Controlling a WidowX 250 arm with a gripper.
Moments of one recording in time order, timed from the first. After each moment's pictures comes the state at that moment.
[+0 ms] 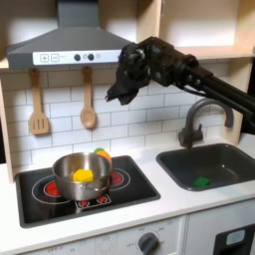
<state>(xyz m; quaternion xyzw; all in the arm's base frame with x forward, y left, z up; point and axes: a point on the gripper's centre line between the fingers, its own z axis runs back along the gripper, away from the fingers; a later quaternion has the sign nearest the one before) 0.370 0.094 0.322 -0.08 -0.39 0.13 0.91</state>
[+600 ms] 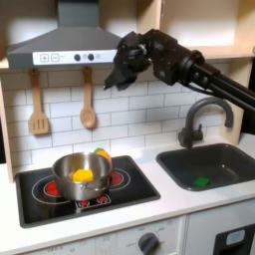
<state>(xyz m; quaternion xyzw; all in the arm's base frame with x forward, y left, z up) 0.366 0.104 0.352 -0.10 -0.46 0.15 0.87</state>
